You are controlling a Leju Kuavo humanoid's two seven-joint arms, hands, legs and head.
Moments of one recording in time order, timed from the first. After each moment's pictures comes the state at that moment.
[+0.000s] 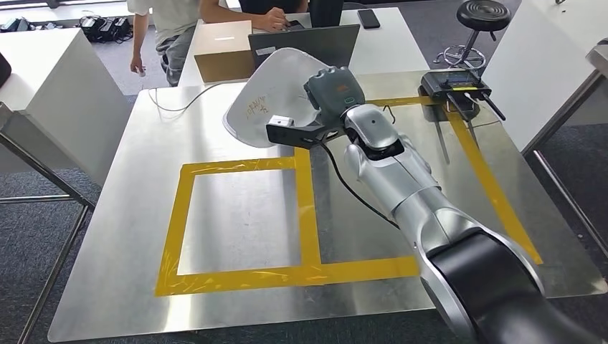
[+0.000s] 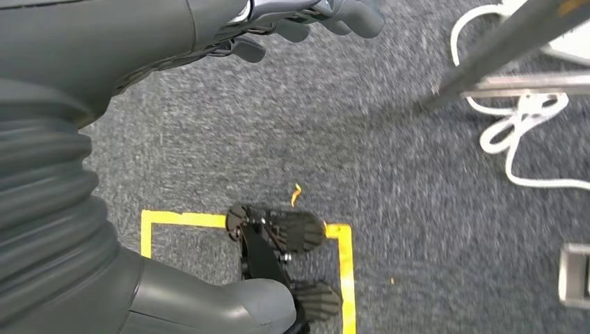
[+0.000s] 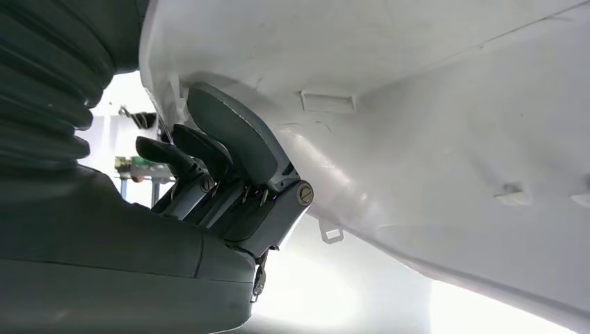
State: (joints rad) left arm -0.13 -0.11 1.14 -0.20 -0.89 -0.03 -0.40; right arm -1.04 0.21 0.59 -0.37 1.30 0.00 -0.21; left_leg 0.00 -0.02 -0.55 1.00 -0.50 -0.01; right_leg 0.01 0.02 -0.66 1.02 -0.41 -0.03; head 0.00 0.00
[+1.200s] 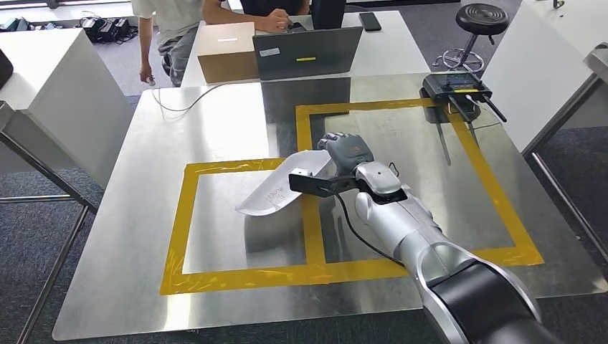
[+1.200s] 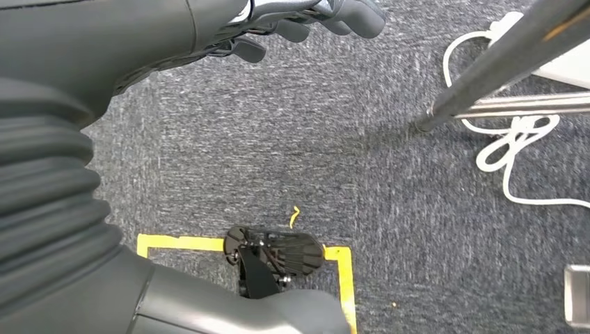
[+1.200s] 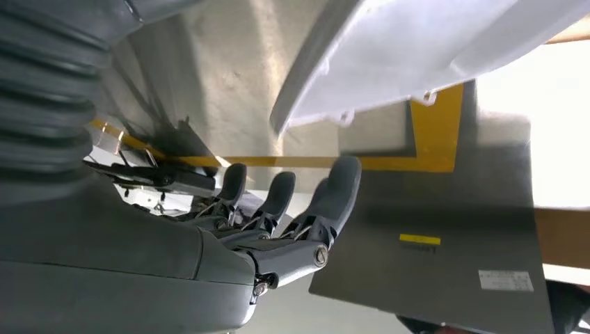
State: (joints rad) left arm -0.13 -0.12 1.11 -0.20 -0.91 0.05 -0.41; right arm -0.88 0.18 0.58 -0.26 1.25 0.00 -0.21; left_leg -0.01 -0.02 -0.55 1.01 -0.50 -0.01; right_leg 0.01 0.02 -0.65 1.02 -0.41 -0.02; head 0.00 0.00
